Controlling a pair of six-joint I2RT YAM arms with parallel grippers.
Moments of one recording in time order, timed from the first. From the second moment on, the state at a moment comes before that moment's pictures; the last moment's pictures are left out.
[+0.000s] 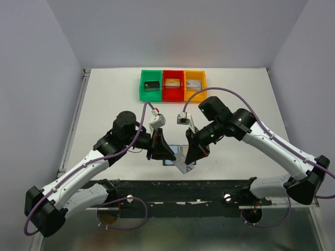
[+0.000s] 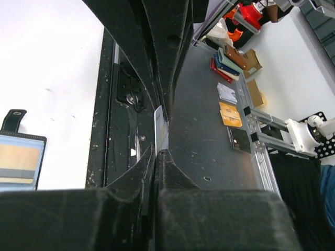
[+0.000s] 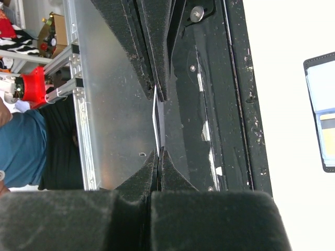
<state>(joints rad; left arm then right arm) -0.68 0.93 0.75 -0.05 1.07 -0.39 0.82 1.30 1.32 -1.00 -0.88 -0.03</state>
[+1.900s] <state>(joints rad) -0.05 1.62 0.78 0.17 0.41 -0.75 0.80 0.89 0.84 -0.48 -0.26 0.47</state>
